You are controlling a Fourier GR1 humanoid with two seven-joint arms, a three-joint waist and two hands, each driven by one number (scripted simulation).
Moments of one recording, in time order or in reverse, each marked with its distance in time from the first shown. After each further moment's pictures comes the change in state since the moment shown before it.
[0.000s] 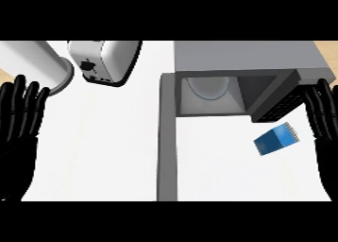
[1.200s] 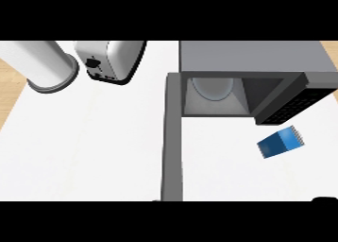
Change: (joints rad) left arm 0.195 0.137 0.387 -0.129 0.632 -0.309 0.200; right arm 0.079 -0.108 -0.286 -0.012 -0.230 0.176 0.058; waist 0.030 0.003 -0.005
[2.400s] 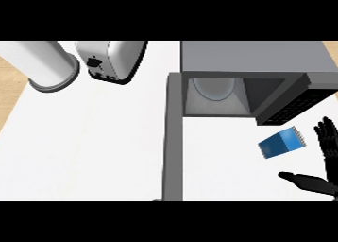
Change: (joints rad) left arm 0.204 -0.053 0.245 -0.071 0.242 -0.214 0.042; right arm -0.070 0.014 -0.071 0.842 0.298 -0.045 -0.547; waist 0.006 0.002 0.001
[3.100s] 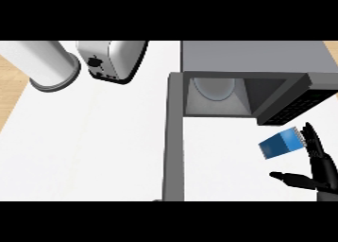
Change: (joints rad) left arm 0.024 -0.009 0.097 0.026 0.088 -0.096 0.041; right arm -0.231 -0.089 -0.026 0.656 0.110 -0.066 -0.402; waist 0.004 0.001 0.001
